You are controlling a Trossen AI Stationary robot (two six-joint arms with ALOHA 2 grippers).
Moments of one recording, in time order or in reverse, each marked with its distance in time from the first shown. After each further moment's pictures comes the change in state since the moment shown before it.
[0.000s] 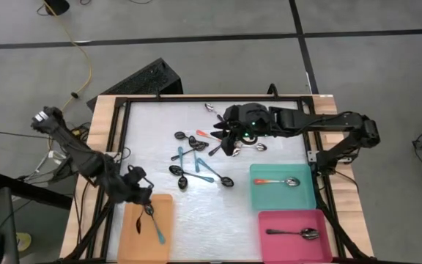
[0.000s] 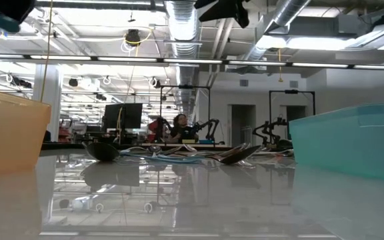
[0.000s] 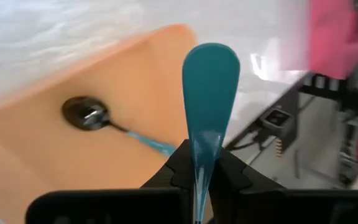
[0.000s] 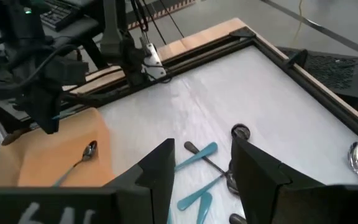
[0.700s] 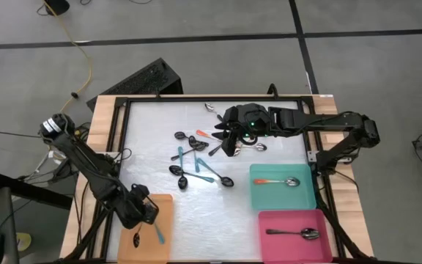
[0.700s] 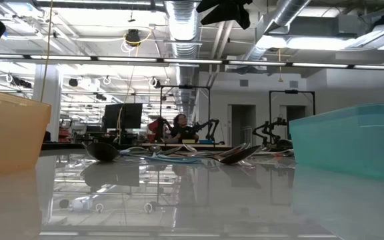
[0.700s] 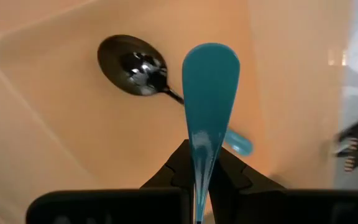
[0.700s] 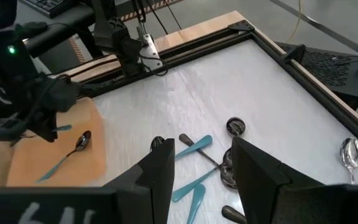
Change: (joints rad) left arm -0.100 0.325 0.000 0.072 0.104 -0.157; right arm 0.000 0.000 0.000 -0.032 0.000 -0.030
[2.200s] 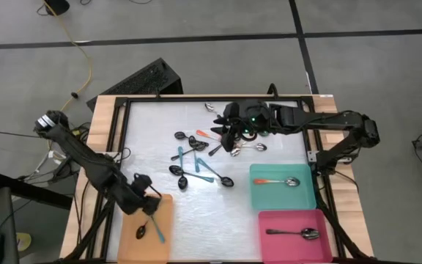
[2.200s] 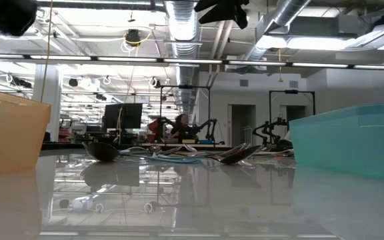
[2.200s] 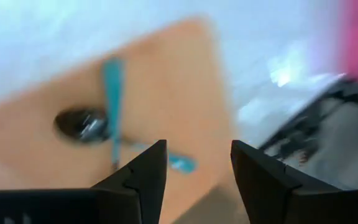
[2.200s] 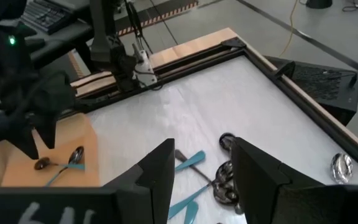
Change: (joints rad) left arm 0.111 -0.191 0.000 -0.007 -0.116 0.167; right arm -0.034 -0.001 0.000 0.054 0.000 -0.022
